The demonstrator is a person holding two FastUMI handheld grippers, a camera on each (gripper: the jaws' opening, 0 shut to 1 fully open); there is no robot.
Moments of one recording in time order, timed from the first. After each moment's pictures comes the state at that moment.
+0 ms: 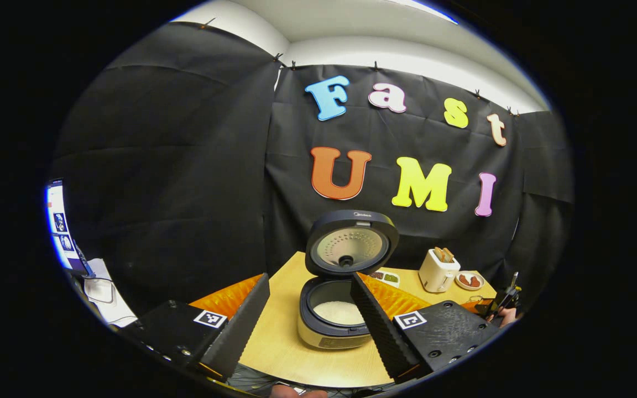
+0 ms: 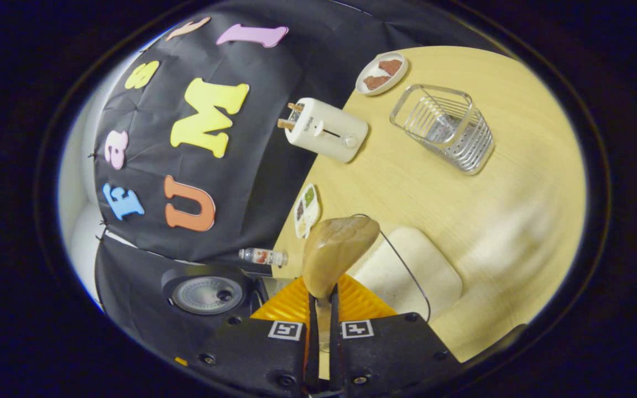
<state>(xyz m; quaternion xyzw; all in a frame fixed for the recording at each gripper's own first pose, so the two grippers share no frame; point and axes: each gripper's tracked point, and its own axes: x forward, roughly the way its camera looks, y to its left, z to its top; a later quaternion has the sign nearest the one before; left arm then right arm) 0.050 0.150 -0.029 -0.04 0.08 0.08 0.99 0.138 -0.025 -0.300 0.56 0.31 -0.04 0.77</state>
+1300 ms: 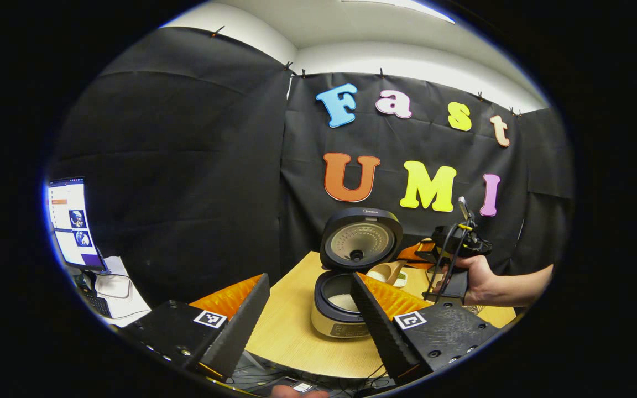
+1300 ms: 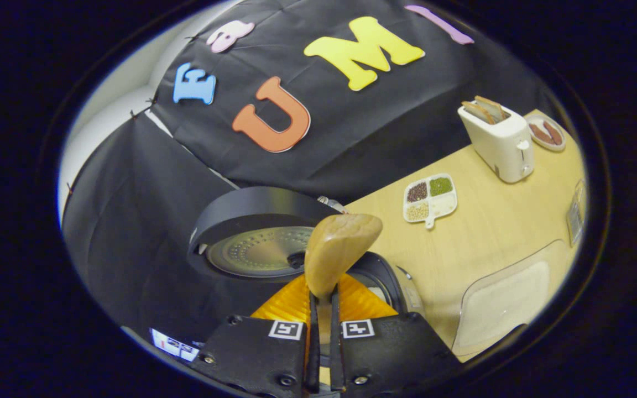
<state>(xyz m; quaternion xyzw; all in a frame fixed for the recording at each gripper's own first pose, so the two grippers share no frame) -0.010 0.163 -0.033 -0.04 0.06 0.12 0.99 0.243 0.220 -0.212 0.30 0.34 0.14 0.88</state>
